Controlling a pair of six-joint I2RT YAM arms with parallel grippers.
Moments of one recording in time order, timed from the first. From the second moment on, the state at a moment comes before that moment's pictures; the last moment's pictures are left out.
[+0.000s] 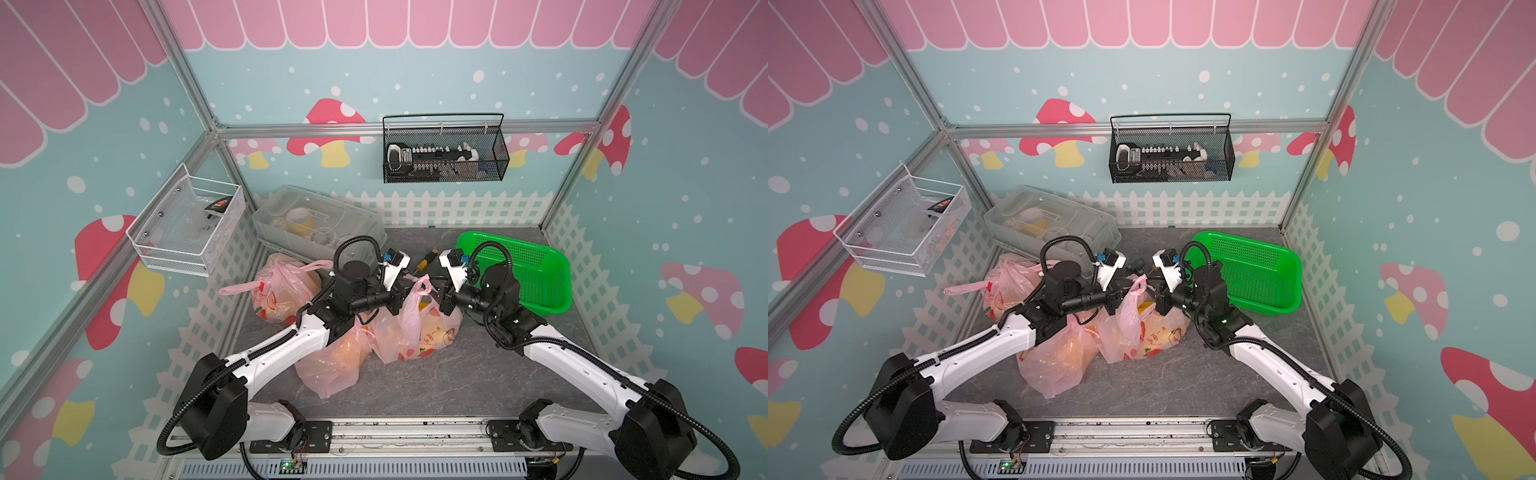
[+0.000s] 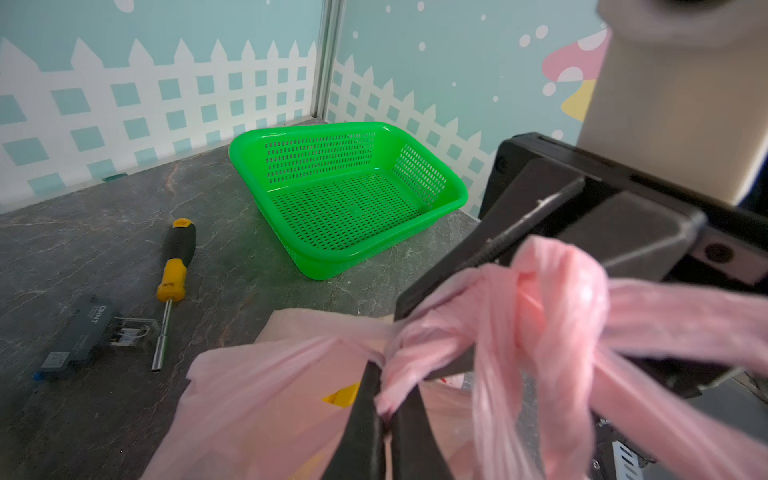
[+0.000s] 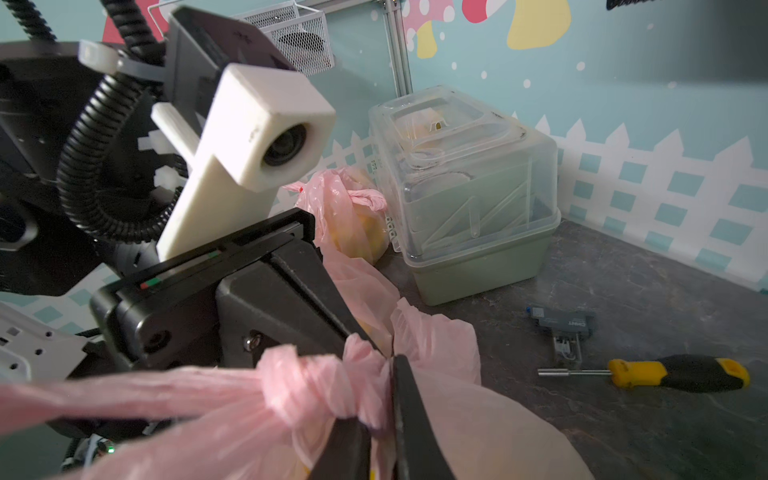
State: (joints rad) left arm -0.63 1.35 0.91 0.18 0.47 -0.17; right arm 0.56 1.17 0.80 0.20 -0.46 0.15
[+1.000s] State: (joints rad) left arm -0.70 1.30 0.95 0.04 0.22 -0.10; right arm 0.82 0.91 0.84 -0.11 -0.09 -0.20
